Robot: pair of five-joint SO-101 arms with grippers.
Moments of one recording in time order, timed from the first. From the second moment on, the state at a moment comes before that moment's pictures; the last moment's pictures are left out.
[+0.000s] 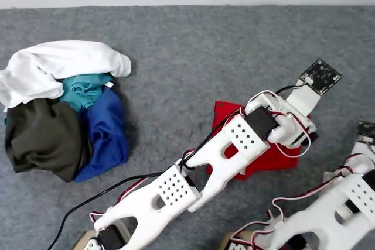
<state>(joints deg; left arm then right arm) 52.1 67.7 -88.0 83.9 11.8 50.9 -37.5 53.3 66.6 34.7</state>
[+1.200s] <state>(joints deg) 28.7 53.5 -54.3 99.4 13.8 50.9 -37.5 53.3 66.8 34.7</state>
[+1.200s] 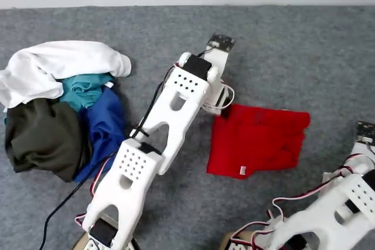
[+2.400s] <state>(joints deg) 31.9 59.5 -55.7 98.9 13.0 50.9 -37.5 53.3 66.8 34.7</state>
